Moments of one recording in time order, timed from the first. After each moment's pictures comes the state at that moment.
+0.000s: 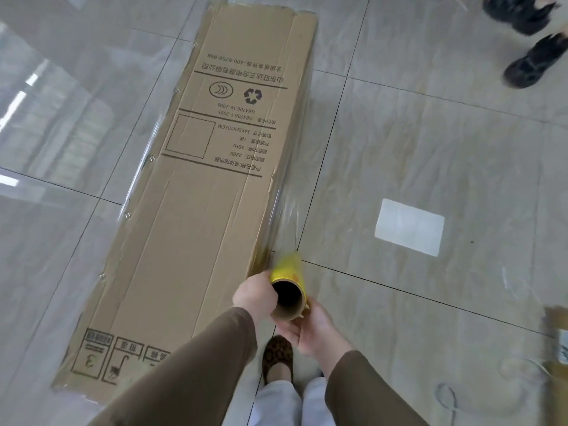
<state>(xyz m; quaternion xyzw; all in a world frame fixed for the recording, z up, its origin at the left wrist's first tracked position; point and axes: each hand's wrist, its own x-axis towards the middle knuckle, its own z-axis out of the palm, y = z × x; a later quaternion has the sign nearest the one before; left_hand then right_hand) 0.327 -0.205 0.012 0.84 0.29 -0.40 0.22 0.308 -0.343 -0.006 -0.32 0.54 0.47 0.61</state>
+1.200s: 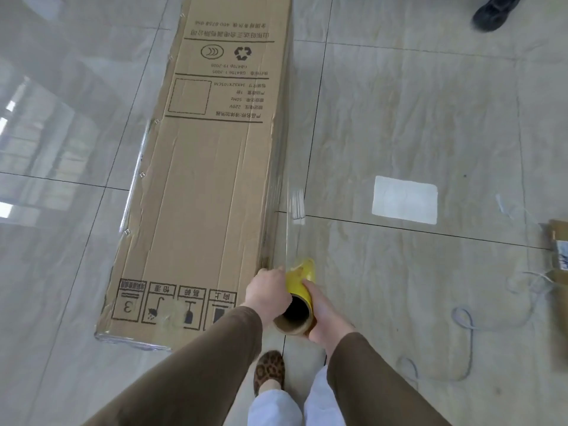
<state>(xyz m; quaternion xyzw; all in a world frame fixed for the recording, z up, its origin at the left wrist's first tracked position) 0.179 -0.207 0.030 0.91 0.10 -0.39 0.14 0.154 -0.332 0.003 -0.39 0.53 0.46 0.60</state>
